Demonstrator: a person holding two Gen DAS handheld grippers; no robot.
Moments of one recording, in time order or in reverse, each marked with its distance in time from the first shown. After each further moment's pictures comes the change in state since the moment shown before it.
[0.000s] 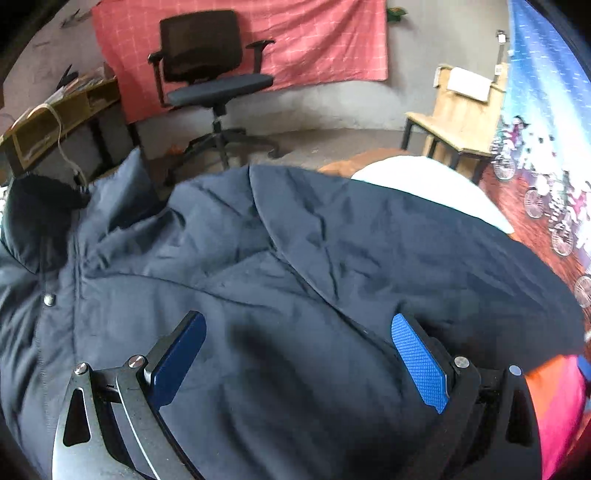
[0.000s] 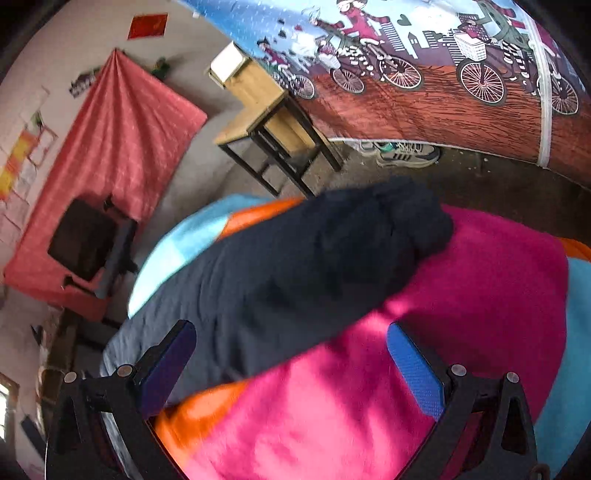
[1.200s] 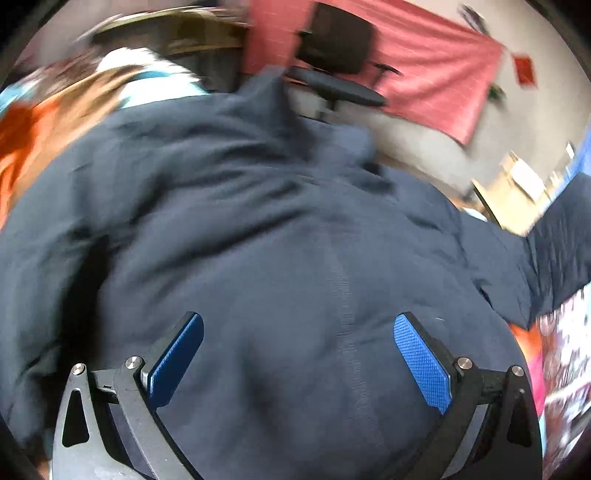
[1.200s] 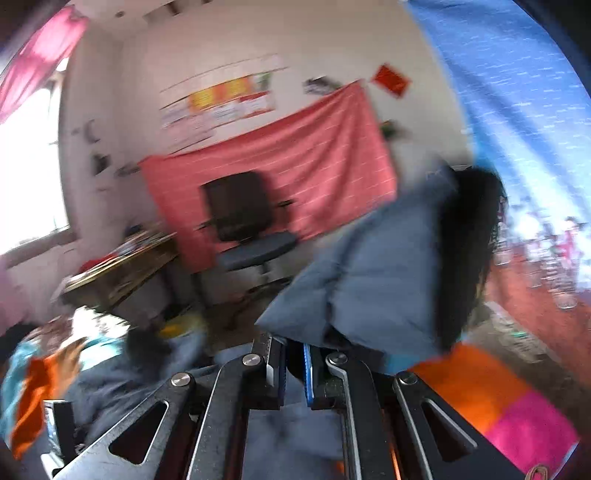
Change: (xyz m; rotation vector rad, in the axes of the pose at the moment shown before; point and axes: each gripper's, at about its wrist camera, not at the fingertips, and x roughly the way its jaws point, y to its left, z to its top) left arm -0.168 0.209 -0.130 -0.448 -0.040 0.021; right arm -0.117 0.287 -0.127 -0.771 -0.212 0.430
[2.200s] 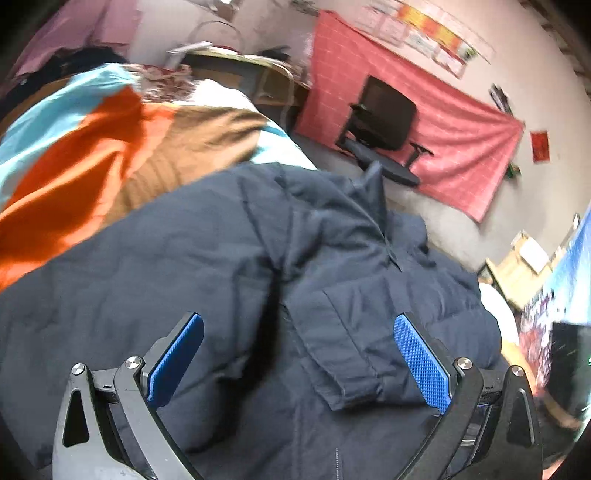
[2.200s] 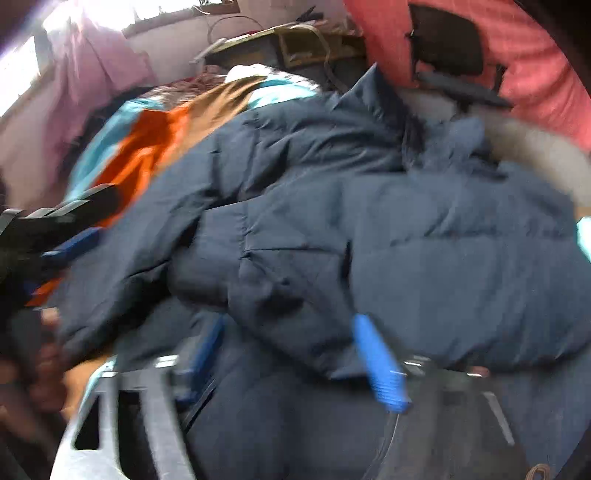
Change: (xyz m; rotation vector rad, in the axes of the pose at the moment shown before) left arm -0.095 0.104 -0.025 -0.116 -0.226 0.003; right arm 0.074 0.223 -0.188 -0.316 0.769 0.511
